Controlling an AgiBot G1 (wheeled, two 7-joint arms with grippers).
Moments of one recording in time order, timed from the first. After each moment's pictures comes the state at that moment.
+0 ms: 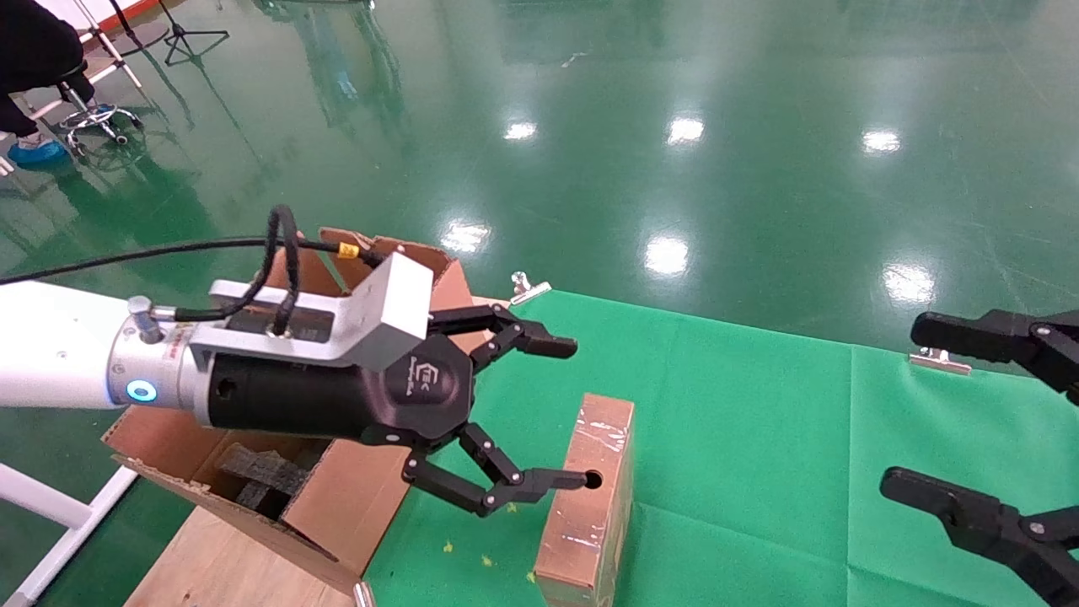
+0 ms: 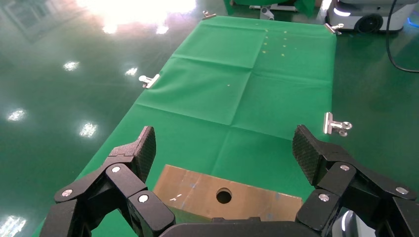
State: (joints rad) left arm -1.17 0.56 0.37 -1.34 0.99 1.44 -0.30; right arm 1.07 -0.57 -0.34 1.23 -0.67 -1.44 0.14
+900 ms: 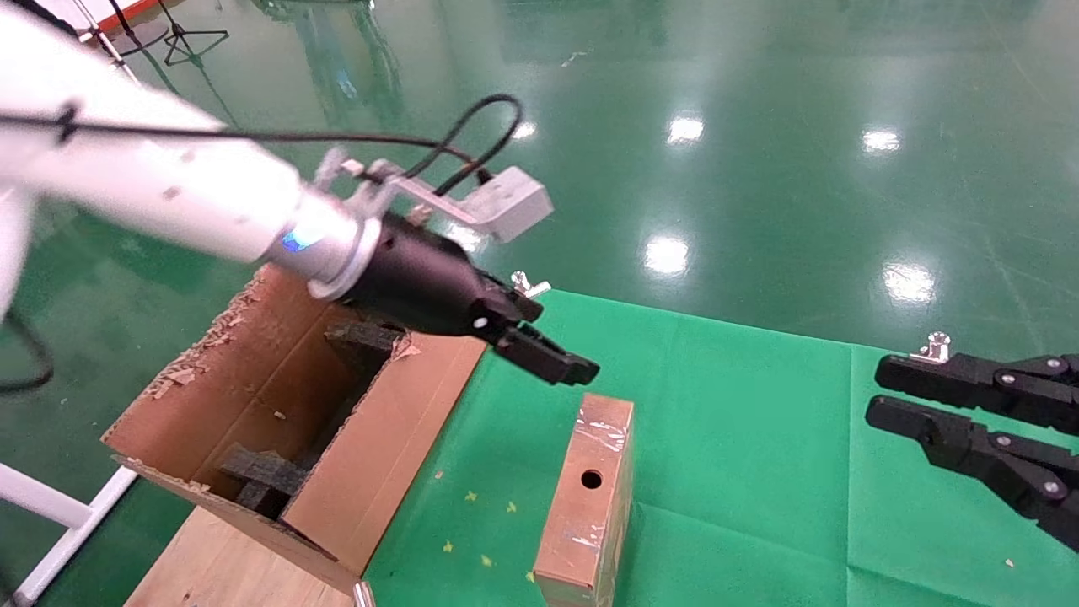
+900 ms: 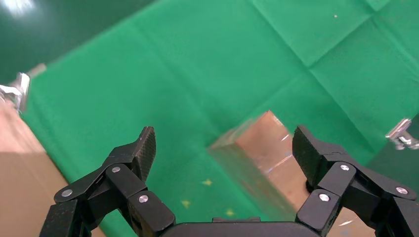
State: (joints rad) left arm -1.71 0.87 0.74 -1.26 1.64 1.53 -1.25; right arm 1.07 -0.57 -0.34 1.23 -0.67 -1.44 0.14
